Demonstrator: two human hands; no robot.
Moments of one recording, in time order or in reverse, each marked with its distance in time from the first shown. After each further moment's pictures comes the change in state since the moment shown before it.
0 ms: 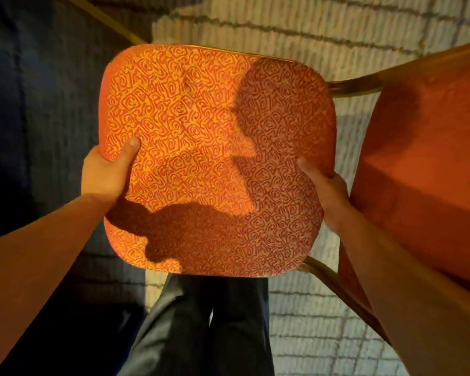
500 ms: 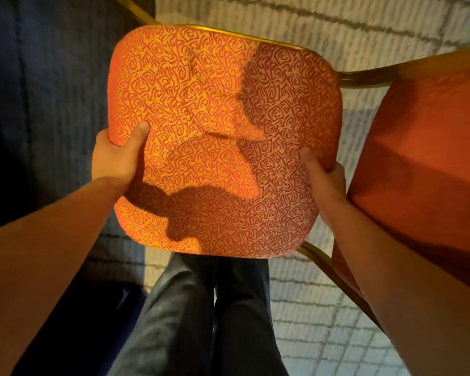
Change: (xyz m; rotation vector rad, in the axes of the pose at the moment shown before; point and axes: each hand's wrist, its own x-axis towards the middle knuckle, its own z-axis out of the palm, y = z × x) left_hand -0.011 -0.012 0.018 0.013 0.050 -0.092; right_hand 0.006 0.015 0.003 -0.206 0.154 -0.024
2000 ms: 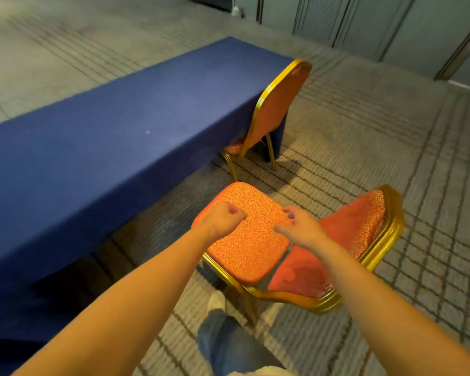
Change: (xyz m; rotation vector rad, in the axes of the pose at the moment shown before) left_hand -0.505 0.070 -0.111 -0.253 -0.085 0.394; right_hand -0.321 -0.040 -0.231 -0.898 -0.392 -1.186
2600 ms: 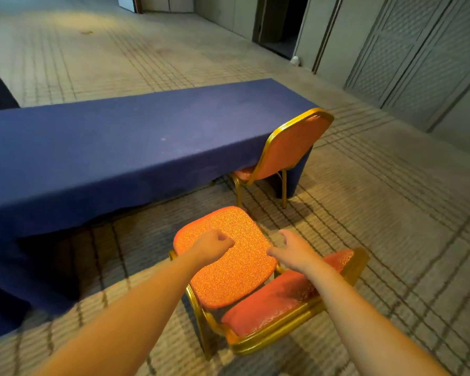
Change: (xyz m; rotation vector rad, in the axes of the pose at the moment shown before) left_hand 0.009 0.050 0.096 -0.075 0.243 -0.175; right_hand 0.042 0.052 -0.105 -0.213 -0.199 -0.168
